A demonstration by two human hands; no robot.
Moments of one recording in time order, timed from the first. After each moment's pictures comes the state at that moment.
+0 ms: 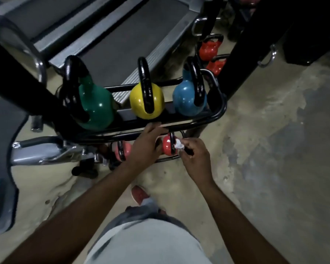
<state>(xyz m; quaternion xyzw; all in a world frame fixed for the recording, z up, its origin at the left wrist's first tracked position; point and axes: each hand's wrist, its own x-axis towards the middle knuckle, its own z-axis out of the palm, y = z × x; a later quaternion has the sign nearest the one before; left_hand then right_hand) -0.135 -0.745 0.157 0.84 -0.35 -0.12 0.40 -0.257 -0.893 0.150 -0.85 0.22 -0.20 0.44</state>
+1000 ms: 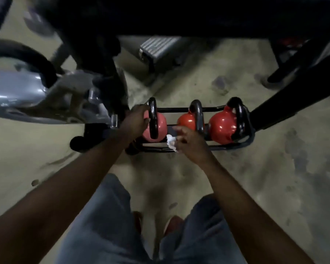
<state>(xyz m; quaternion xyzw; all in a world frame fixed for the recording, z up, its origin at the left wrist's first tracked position) 0.021 -0.576 -0.264 0.93 -0.19 -0.18 0.27 -0.125 -0.754 -0.236 -0.80 0.18 0.10 0.57</state>
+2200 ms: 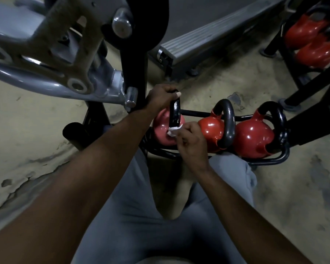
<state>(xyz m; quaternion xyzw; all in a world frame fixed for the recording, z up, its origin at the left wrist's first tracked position) 0.085 -0.608 -0.358 0.79 -0.07 -0.14 0.60 -0.084 -0.704 -0.387 -0.92 -0.01 -0.22 0.31</state>
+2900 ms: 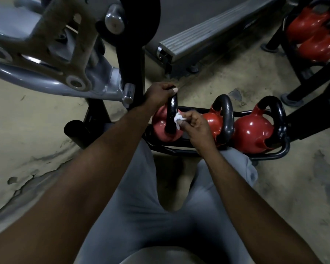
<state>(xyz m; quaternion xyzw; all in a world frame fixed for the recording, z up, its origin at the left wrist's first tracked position) 0.083 -0.608 -0.362 0.77 -0.05 -0.14 0.62 -0.061 -0.730 -0.380 -0.75 0.07 -0.07 0.65</state>
